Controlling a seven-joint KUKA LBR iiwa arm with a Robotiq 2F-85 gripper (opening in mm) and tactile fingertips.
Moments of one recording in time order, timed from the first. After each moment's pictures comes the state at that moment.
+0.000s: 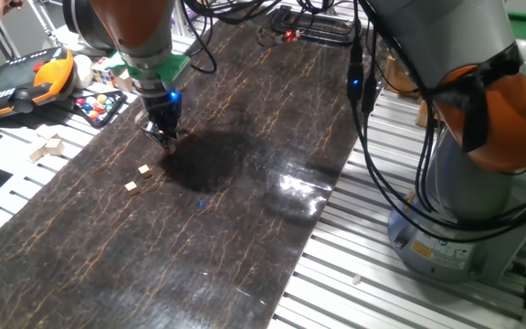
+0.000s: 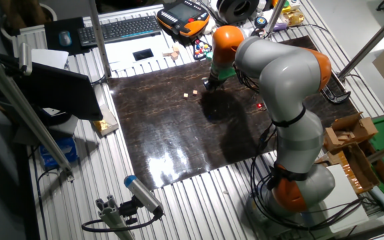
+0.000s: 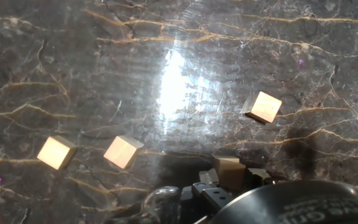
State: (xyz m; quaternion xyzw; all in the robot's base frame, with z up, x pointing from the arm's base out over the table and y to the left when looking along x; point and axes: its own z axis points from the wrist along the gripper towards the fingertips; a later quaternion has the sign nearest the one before) arm 0.629 0.042 0.057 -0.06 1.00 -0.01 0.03
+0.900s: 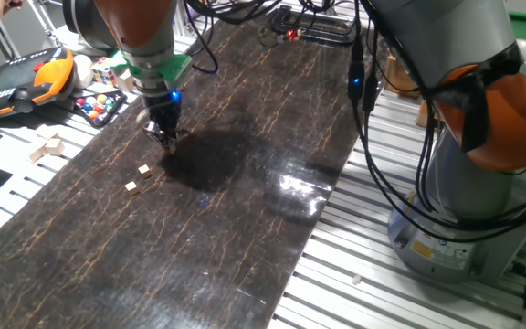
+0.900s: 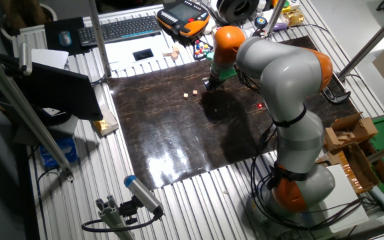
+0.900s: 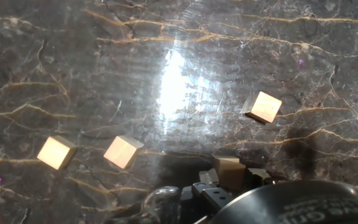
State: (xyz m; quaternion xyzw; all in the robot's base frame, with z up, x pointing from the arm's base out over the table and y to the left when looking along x) arm 0.629 0.043 0.057 -0.07 1.00 0.00 0.04
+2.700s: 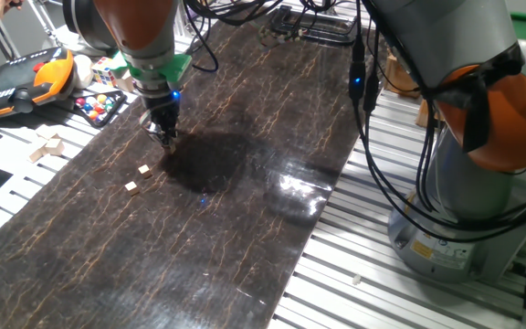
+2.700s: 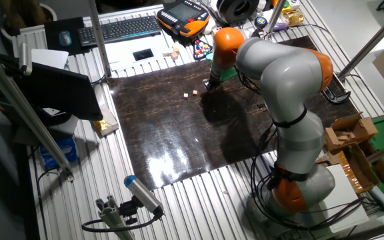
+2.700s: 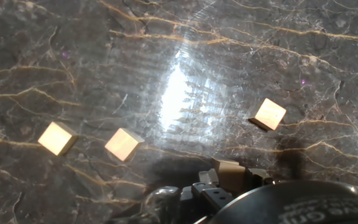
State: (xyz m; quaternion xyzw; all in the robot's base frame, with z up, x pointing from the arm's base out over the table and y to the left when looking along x) arm 0.631 0.041 0.058 -0.11 0.99 -0.02 0.04
